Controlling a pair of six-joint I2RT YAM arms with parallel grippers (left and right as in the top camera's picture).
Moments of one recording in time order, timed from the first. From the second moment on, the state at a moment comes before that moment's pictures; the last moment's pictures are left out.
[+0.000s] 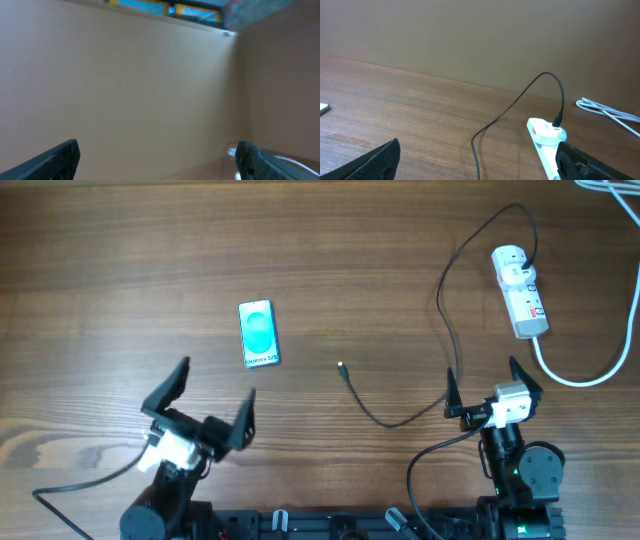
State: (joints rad) left arm -0.10 0.01 0.01 0.57 0.38 -0.12; right arm 0.03 0.02 0.01 0.00 -0.11 -0.16
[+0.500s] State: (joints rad) left arm -0.10 0.01 0.22 0.78 0.79 -0.13; right arm 0.03 0.02 0.01 0.00 -0.11 -0.16
